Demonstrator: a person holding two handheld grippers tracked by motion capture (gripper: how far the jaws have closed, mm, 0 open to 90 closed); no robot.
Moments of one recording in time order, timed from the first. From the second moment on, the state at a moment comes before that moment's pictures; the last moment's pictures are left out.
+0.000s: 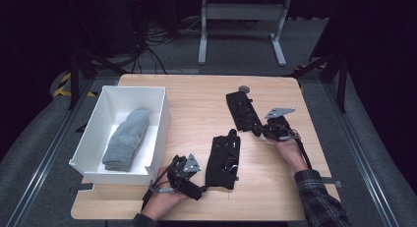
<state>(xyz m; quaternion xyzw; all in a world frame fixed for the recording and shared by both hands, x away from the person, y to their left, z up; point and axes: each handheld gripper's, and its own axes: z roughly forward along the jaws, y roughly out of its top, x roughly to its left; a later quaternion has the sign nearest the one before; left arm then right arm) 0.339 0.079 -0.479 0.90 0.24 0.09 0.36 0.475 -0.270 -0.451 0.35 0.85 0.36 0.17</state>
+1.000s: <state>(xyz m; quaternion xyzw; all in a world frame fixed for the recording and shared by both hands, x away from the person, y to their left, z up) 0.339 0.079 -0.479 0.90 0.24 0.09 0.36 0.378 -0.322 -0.448 0.35 0.87 0.31 0.15</state>
